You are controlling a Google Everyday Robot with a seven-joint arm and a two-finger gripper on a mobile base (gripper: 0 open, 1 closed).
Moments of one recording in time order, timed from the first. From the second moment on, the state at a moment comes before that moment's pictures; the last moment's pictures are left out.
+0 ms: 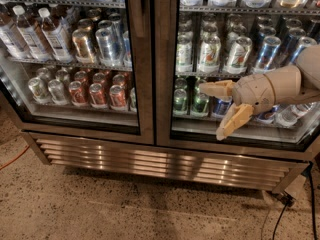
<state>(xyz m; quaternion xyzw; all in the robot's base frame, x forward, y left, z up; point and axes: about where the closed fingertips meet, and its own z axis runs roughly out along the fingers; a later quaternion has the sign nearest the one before) 0.518 -0.128 0.846 -0.57 0.58 0.44 0.38</state>
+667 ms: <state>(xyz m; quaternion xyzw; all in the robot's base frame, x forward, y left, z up) 0.505 -0.127 0.876 -0.58 0.57 0.42 0.39</state>
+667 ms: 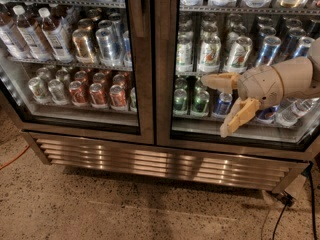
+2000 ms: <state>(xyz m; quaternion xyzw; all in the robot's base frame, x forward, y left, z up) 0.501 -0.112 0.873 -0.50 0.53 0.50 0.47</state>
